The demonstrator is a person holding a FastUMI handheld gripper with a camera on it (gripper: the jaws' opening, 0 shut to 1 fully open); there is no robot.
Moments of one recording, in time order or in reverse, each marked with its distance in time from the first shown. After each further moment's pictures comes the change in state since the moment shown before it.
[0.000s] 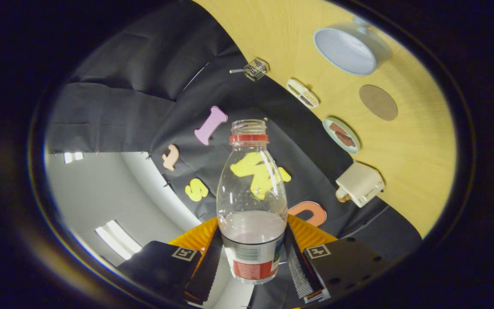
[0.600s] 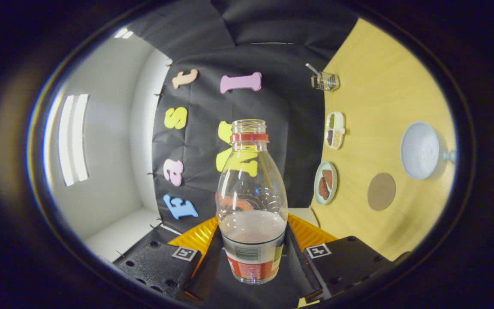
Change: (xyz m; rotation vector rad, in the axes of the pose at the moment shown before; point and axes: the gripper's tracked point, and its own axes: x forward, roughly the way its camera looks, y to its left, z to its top) arm 0.008 -0.034 -0.010 -0.858 0.152 -0.190
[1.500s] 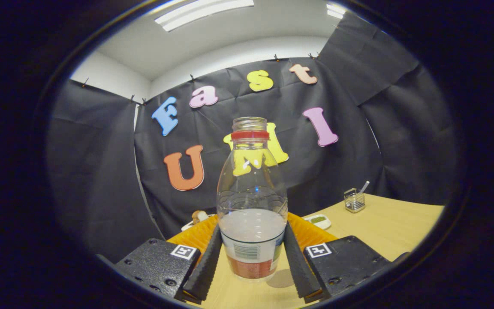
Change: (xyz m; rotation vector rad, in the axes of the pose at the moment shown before) arm 0.012 -0.001 0.012 -1.121 -0.063 -0.119
